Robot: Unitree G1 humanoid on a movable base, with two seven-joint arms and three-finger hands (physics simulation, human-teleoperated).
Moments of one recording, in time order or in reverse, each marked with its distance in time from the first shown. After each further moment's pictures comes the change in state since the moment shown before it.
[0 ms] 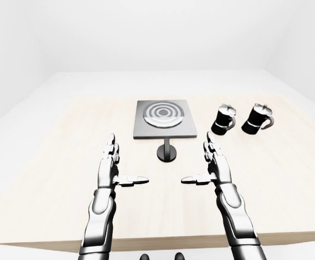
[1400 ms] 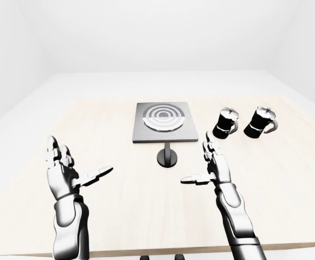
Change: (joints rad) left arm 0.061 0.024 0.236 -0.187 -0.111 -0.011 0.181; right arm -0.004 0.000 0.004 -0.003 -0.008 0.002 0.007
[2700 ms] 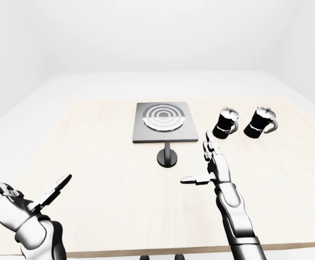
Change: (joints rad) left arm 0.064 0.019 0.257 0.029 -0.029 -0.004 0.274; right arm -0.004 -0.001 0.001 0.005 -0.021 0.000 -0.006
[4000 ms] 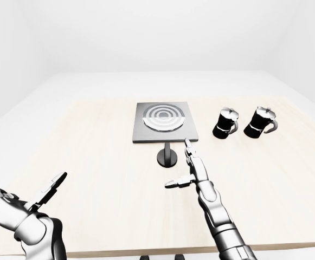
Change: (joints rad) left arm -0.029 0.023 0.001 0.039 -0.004 -0.002 0.101; right arm -0.131 0.055 0.089 0.327 -0.095 -0.063 -0.041
